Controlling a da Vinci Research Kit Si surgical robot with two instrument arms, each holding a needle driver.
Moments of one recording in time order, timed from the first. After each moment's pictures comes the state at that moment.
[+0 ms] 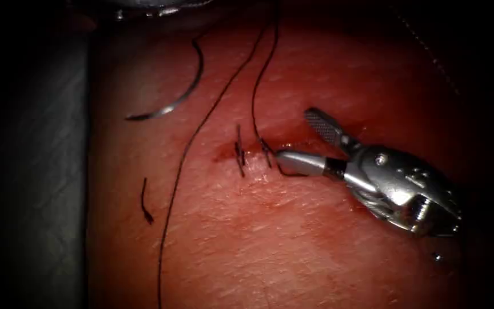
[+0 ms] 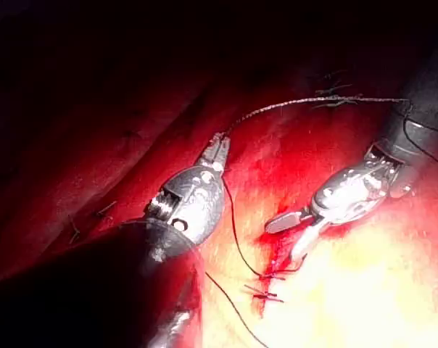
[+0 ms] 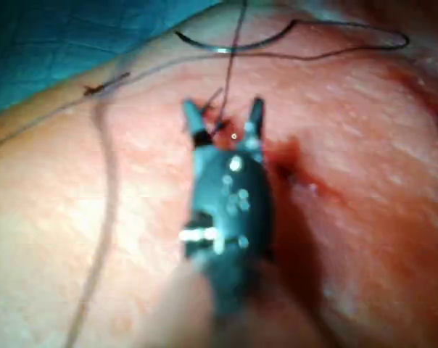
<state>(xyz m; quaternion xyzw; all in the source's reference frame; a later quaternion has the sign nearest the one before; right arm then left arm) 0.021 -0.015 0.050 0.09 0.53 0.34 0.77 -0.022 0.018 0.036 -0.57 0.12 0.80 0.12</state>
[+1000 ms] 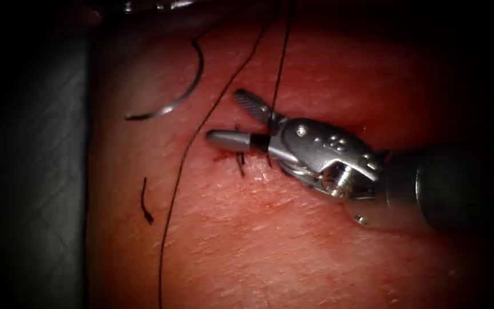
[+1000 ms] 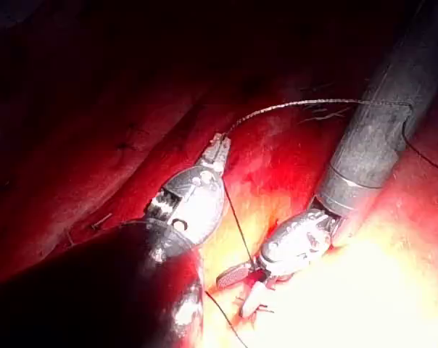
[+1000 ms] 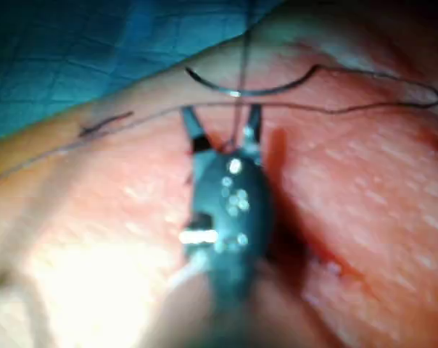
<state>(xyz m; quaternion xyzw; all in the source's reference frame) 0.028 -0.014 0.055 0.13 0.53 0.29 0.79 -0.023 0.018 0.034 -0.58 0.12 0.80 0.11</state>
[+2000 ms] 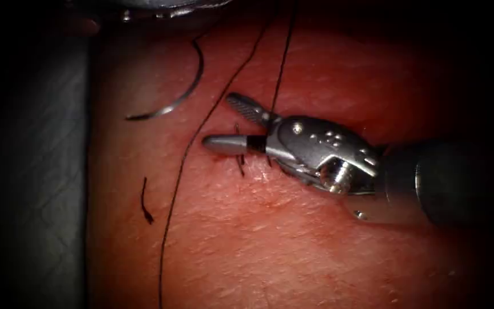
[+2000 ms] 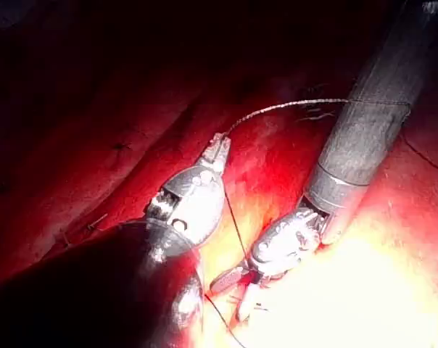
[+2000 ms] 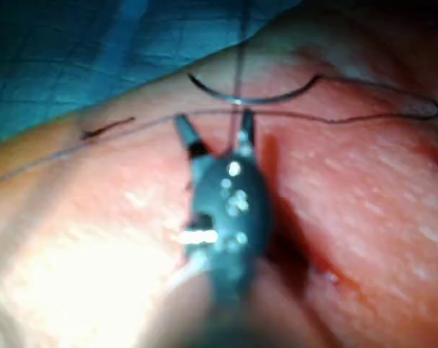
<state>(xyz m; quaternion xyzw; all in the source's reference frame) 0.028 -0.013 0.054 0.12 0.55 0.30 0.77 -0.023 0.018 0.033 -0.58 0.12 0.80 0.11</state>
